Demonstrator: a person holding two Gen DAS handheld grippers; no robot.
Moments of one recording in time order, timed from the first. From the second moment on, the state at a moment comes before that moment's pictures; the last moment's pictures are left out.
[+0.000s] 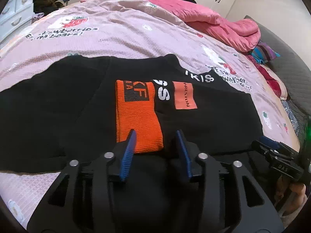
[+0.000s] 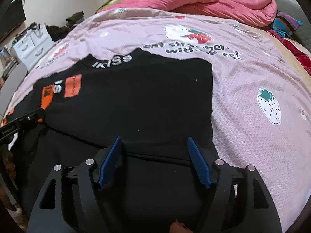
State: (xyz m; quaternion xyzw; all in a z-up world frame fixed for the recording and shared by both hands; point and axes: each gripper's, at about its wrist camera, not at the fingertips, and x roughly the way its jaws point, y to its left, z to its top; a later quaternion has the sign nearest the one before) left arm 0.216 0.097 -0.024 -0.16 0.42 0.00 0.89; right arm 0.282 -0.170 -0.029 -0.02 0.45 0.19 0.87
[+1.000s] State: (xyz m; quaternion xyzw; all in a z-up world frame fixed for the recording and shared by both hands) left arm 0.163 0.141 0.016 -0.17 0.36 0.13 0.91; right arm 0.245 -0.129 0.015 -0.01 0.36 0.25 0.90
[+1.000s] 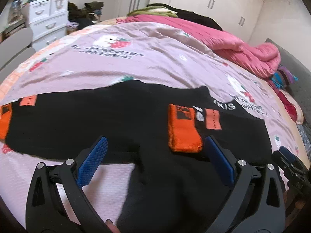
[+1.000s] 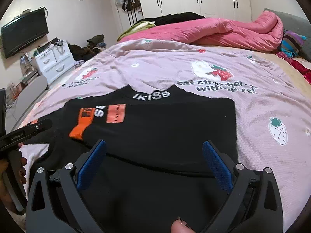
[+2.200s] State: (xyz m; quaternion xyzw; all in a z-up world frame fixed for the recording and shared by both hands) left arm 0.080 0.280 0.030 -0.26 0.30 0.30 0.87; right arm 0.182 0.038 0.033 -0.08 0.34 0.37 0.86
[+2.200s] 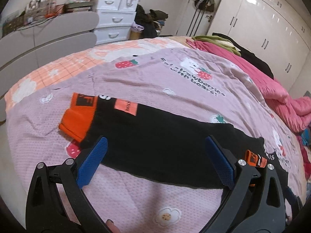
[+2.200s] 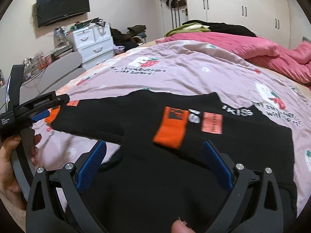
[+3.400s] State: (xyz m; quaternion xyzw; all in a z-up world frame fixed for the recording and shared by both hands) left arm 0.042 0.361 -0.019 -0.38 0.26 0.35 0.82; right arm 0.162 0.109 0.039 -0.13 0.33 0.40 0.84
